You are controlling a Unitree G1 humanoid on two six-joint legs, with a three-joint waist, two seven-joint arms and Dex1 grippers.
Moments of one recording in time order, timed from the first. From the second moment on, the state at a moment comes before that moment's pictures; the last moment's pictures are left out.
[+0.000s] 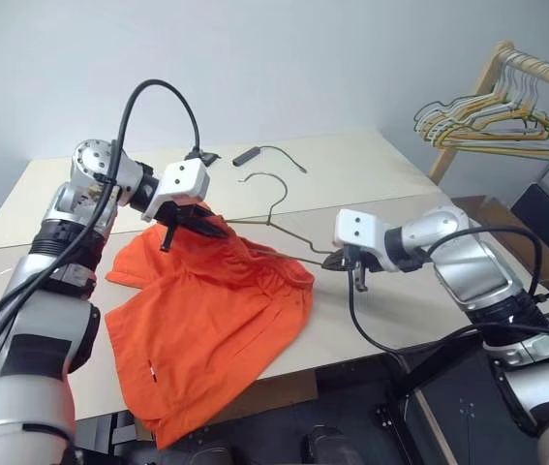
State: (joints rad) left arm -1.11 0.71 -0.36 0.75 -0.13 -0.11 -1.61; right arm -0.73 -0.71 0.38 -0.01 0.01 0.47 1.15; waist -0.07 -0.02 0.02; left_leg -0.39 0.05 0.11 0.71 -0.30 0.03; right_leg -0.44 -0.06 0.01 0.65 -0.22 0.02
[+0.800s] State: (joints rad) left arm -1.15 0.76 -0.20 0.89 -0.04 -0.21 -1.52; right arm -0.43 -0.73 -0.07 -0.11 0.30 0.55 1.03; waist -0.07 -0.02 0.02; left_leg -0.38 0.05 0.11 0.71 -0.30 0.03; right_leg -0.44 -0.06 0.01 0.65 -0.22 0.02
